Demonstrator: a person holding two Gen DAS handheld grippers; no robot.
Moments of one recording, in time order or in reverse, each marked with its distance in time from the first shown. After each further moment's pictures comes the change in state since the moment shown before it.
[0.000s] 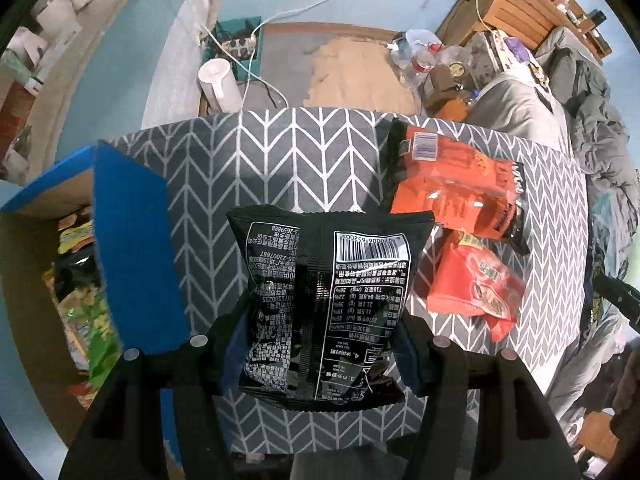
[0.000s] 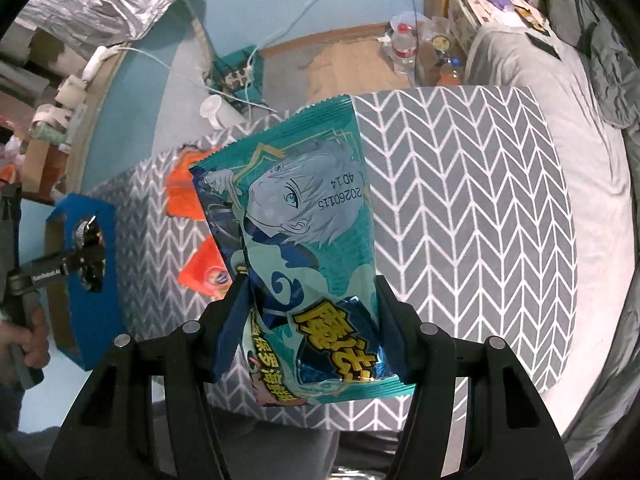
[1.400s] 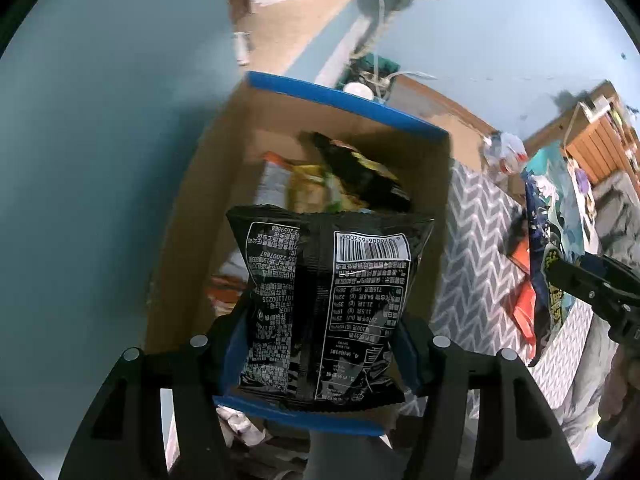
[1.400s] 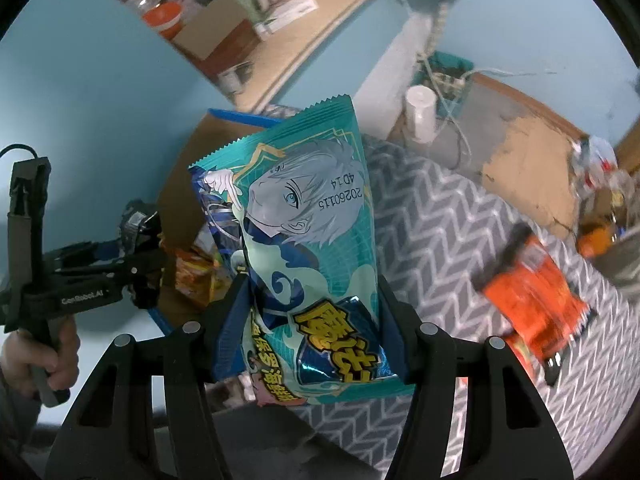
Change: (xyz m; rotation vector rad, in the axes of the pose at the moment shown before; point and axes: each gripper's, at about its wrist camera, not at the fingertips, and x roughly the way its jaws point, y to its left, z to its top) left arm -0.092 0.217 -0.110 -0.474 -0.175 0.088; right arm 0.065 0.345 0.011 -0.627 0.109 0.249
